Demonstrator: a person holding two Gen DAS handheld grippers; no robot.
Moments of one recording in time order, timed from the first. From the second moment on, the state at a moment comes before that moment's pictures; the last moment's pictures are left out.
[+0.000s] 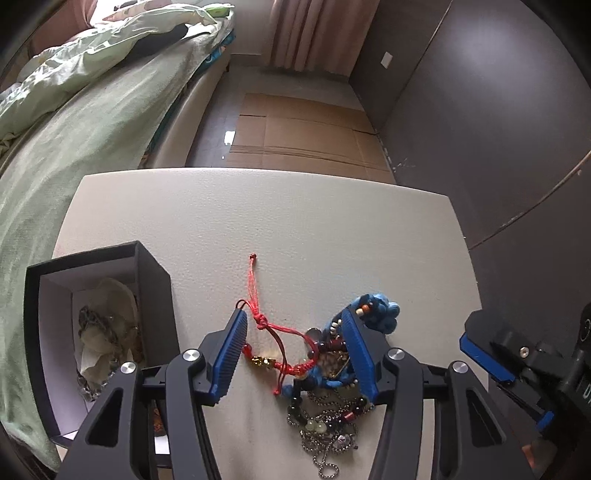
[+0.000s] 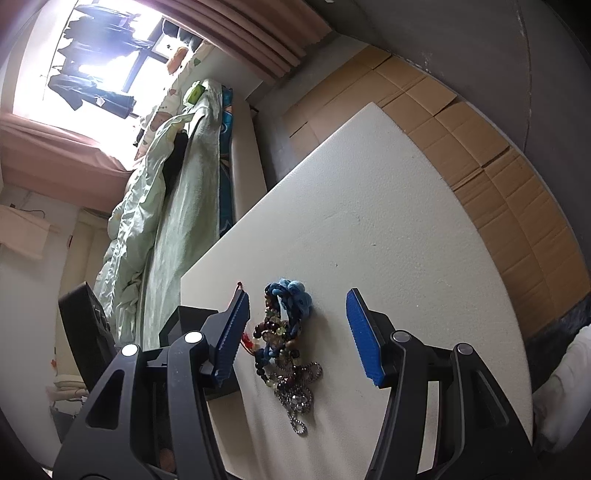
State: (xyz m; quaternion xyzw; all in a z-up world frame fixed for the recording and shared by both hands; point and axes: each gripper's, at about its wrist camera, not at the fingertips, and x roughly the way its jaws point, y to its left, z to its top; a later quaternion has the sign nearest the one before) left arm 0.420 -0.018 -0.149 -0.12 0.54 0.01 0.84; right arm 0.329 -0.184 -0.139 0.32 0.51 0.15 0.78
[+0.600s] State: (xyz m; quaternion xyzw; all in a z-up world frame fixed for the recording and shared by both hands) left arm 0.425 -0.033 -0.164 -0.07 0.56 0.02 0.83; right arm 0.333 -0.174 -0.145 0.32 0.52 0.15 0.78
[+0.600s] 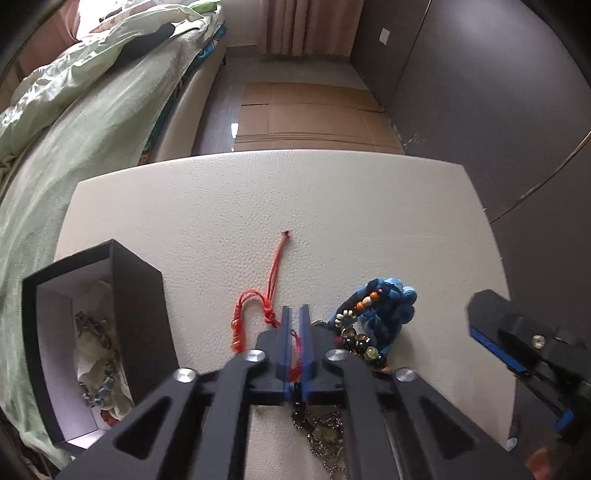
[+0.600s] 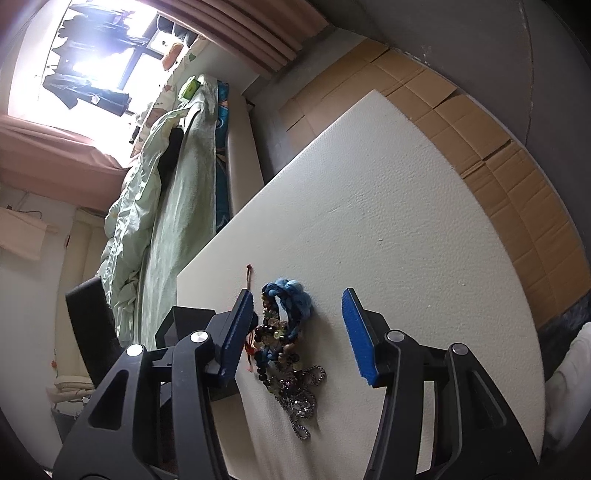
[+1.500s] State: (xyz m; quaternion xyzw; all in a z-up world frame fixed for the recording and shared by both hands) left arm 0.375 0.030 -0.094 -0.15 0.48 -0.03 0.86; right arm 0.348 -0.101 -0.164 0.15 0.53 0.13 0.83
